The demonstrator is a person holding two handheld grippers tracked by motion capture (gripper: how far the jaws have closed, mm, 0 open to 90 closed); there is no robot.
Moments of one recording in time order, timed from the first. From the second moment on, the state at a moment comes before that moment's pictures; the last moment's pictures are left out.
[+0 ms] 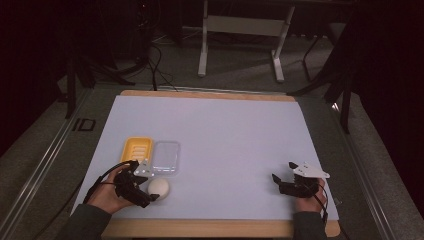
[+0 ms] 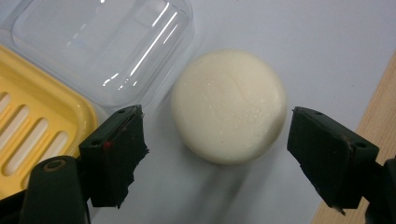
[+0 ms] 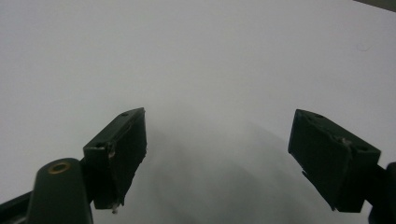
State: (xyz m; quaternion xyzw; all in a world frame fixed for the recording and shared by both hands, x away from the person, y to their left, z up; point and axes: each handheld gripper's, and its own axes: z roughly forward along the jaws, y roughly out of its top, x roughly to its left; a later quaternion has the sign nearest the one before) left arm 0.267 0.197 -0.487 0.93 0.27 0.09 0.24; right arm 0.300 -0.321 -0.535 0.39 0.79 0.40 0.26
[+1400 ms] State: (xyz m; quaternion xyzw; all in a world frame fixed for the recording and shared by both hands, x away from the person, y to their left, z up) left arm 0.285 0.167 -0.503 0.96 0.23 0.04 0.16; right arm 0.300 -0.320 -0.535 0.38 0.79 0.40 0.26
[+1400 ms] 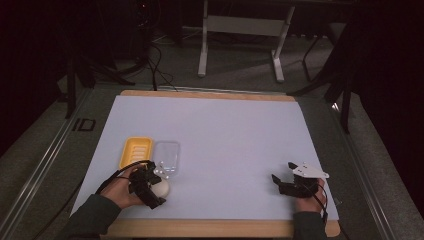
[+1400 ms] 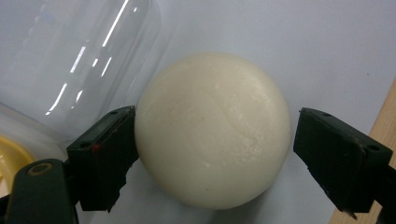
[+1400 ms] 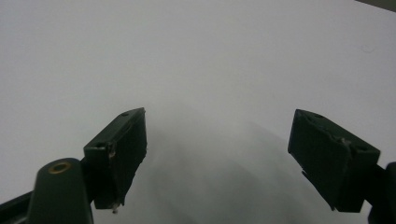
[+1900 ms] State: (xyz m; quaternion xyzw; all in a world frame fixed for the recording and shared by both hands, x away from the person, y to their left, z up) left arm 0.288 0.161 -0.510 0.96 0.22 0.04 0.15; right arm 0.300 -0.320 -0.535 0.38 0.79 0.40 0.26
